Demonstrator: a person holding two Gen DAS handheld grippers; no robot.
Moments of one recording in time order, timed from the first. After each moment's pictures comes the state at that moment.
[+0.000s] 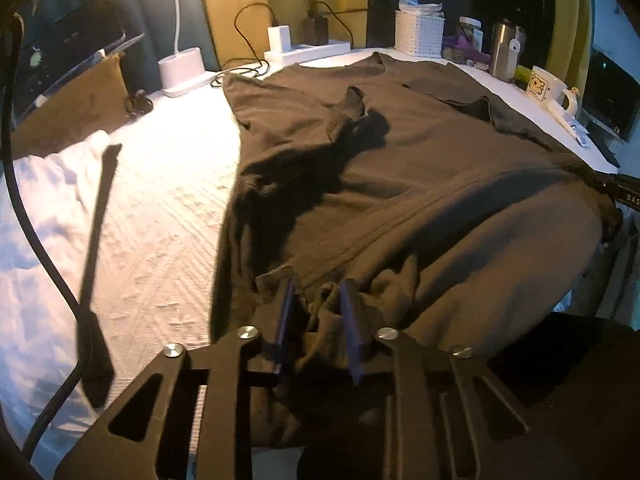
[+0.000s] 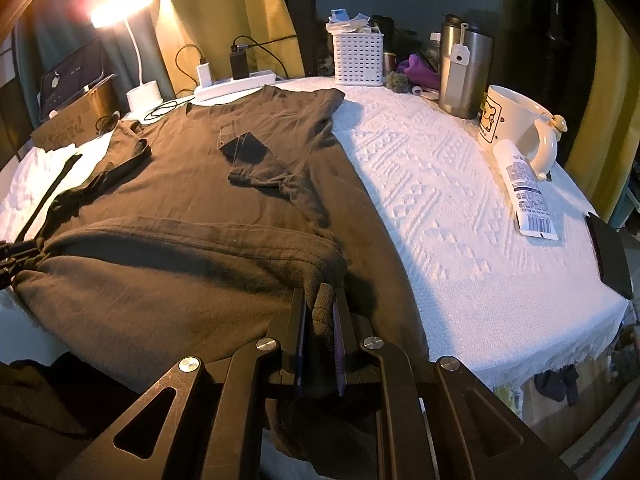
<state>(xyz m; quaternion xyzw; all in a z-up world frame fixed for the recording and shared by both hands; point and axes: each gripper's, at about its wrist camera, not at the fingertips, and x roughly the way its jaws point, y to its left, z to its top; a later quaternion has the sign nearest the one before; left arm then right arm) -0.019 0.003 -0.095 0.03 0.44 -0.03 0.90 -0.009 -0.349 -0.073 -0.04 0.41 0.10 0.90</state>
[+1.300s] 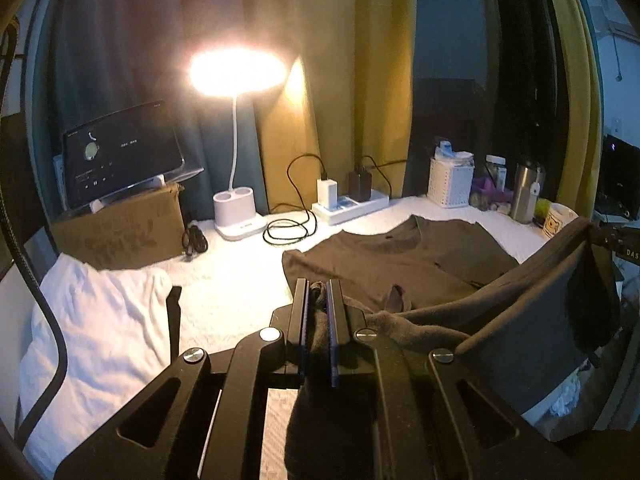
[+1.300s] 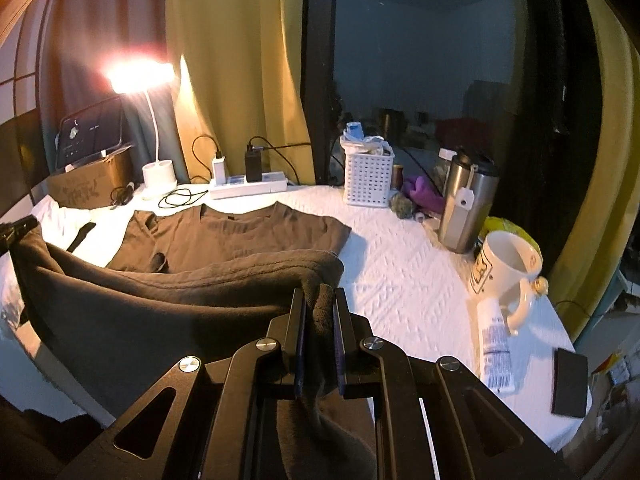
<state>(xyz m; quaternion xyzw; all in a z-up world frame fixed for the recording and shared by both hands) 0.010 0.037 0.021 0.00 0.24 0.02 0.97 0.037 -0.328 0.040 -0.07 0.29 0.12 0.95</state>
